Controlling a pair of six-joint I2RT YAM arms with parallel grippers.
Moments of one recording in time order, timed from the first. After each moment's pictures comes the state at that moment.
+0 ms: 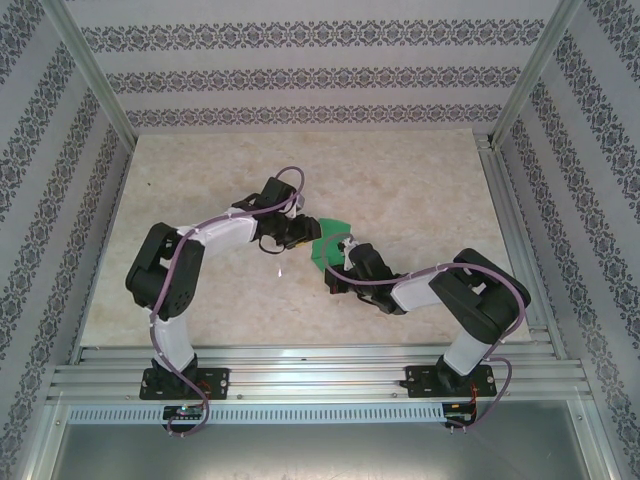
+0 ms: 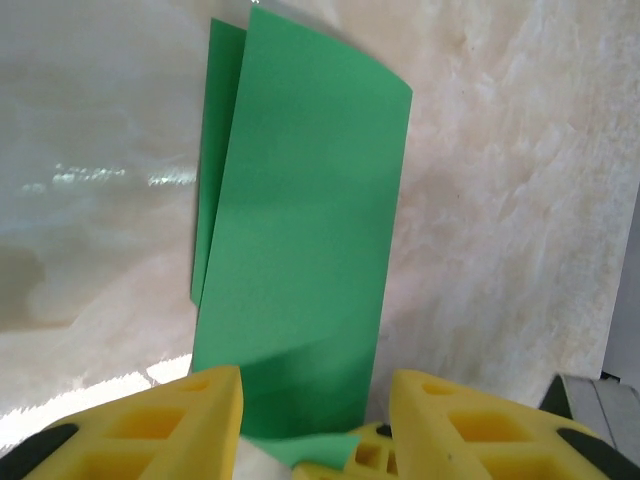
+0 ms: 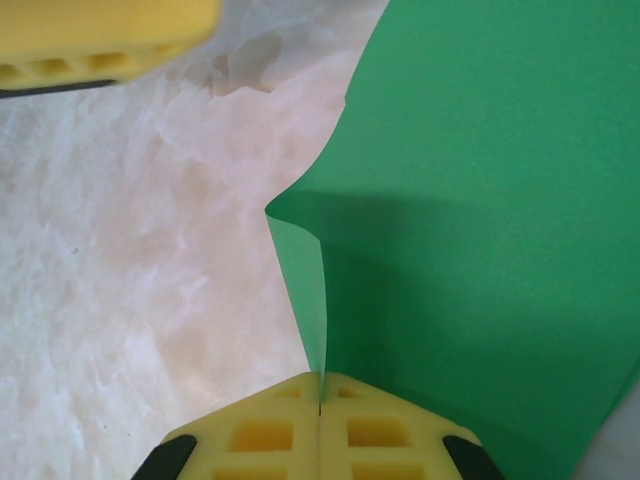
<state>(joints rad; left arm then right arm) -0.51 1.89 1.24 -0.33 0.48 -0.74 0.72 1.69 0.50 0.54 -0.18 0.59</state>
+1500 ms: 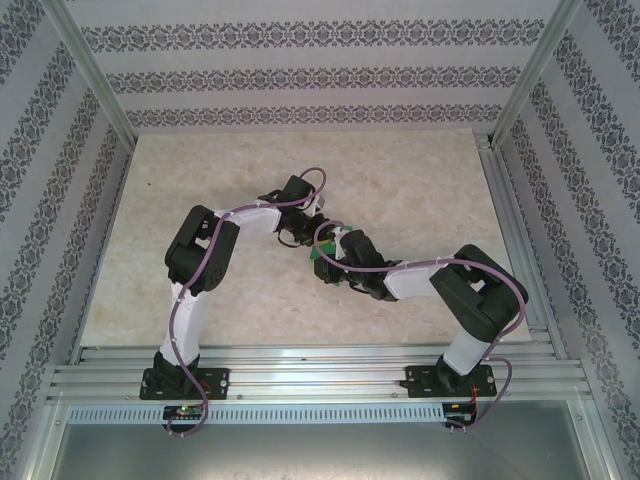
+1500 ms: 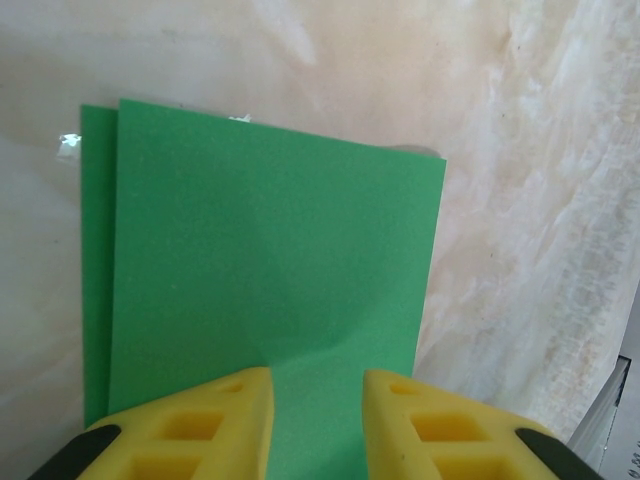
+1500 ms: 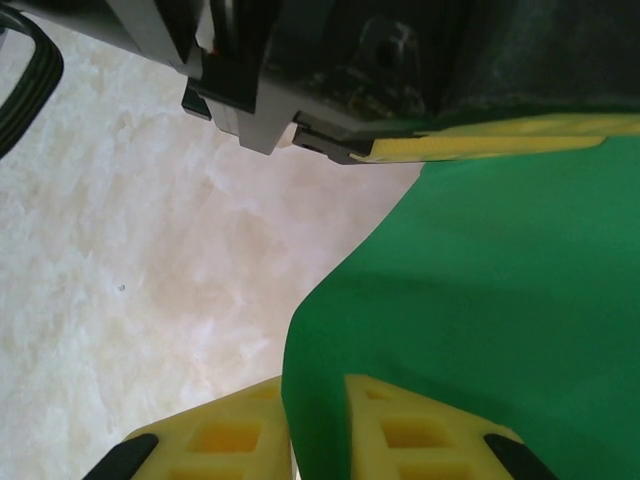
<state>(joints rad) -0.53 2.17 1.46 -0.33 0.57 -0.69 0.72 1.70 0.65 0.38 -0.21 0.57</state>
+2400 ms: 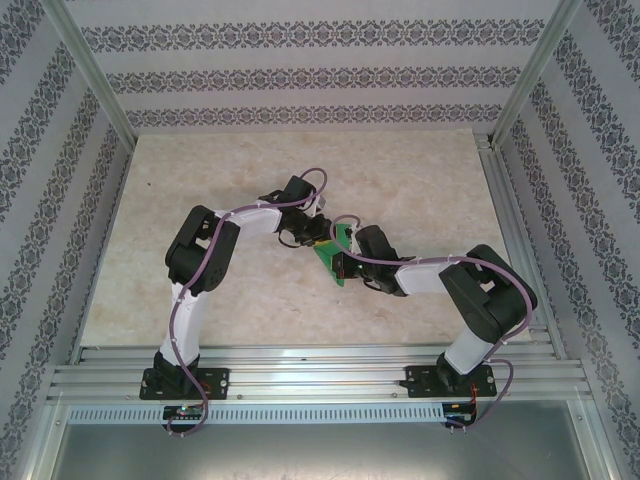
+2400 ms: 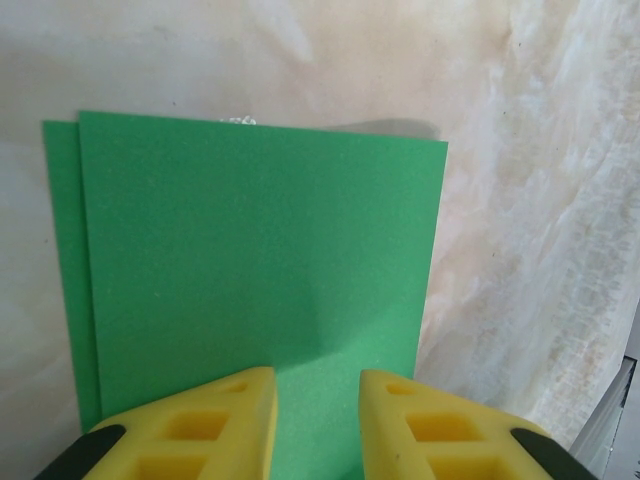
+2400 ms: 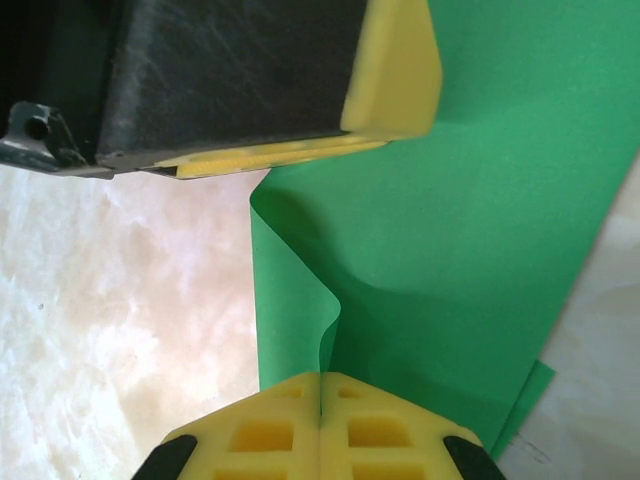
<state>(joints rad) -0.54 2.17 1.46 -0.33 0.57 -0.68 0.60 1.66 0.61 0.31 -0.24 0.55</state>
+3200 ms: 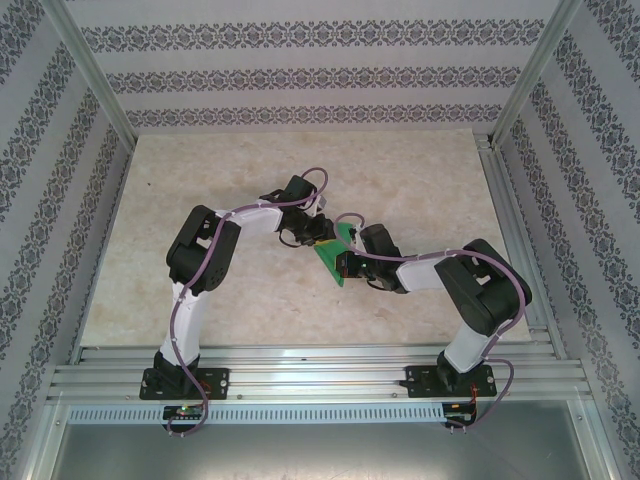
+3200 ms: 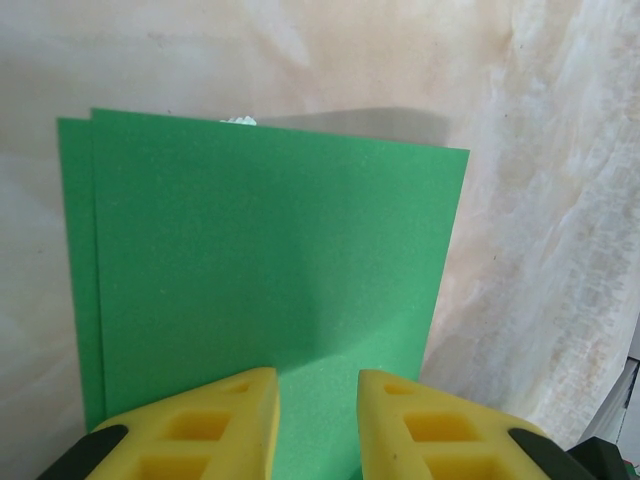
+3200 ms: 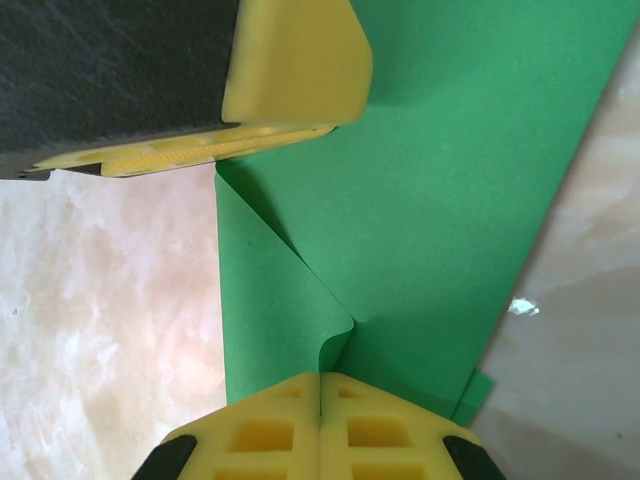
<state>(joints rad) -0.54 2.18 1.48 -0.34 0.56 -0.68 0.55 1.71 0.61 0.32 -0.30 0.55</state>
